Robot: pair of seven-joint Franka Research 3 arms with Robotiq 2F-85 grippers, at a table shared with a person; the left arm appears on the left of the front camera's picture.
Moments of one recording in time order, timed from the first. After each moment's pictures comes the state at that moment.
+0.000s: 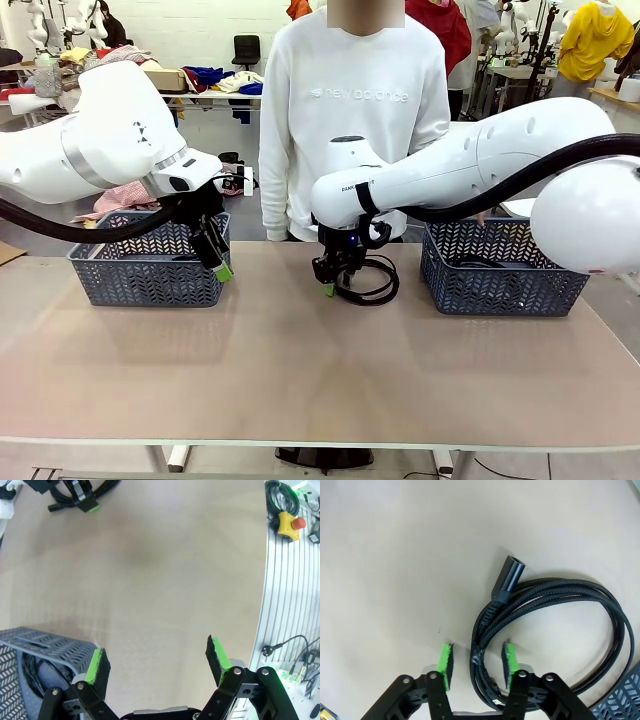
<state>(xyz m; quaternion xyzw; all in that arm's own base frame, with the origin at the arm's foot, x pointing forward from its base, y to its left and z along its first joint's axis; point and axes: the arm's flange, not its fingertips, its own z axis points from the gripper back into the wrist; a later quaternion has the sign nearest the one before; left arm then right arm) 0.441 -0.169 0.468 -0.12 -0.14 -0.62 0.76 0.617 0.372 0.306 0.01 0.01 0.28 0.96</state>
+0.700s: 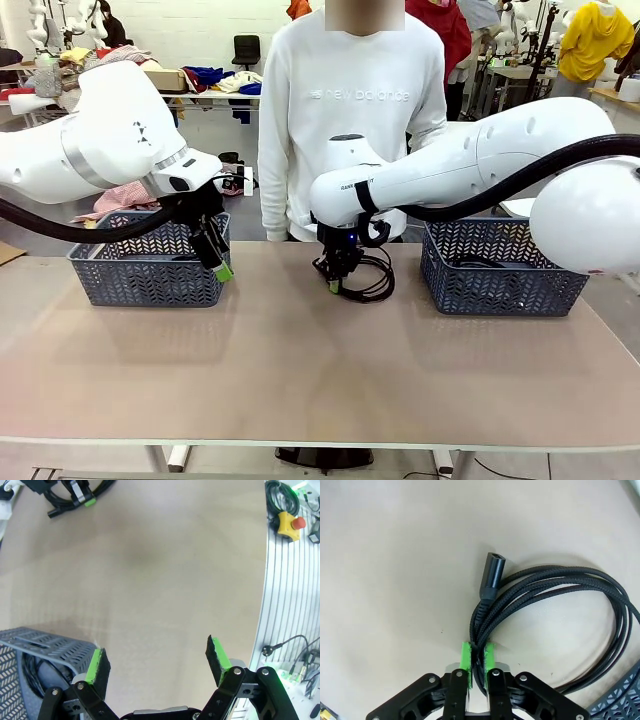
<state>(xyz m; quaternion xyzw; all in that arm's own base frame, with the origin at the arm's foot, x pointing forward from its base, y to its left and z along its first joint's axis) 0.441 -0.169 0.468 -0.12 -0.14 -0.62 0.76 0.617 0.375 0.310 0.01 0.01 0.28 0.96</state>
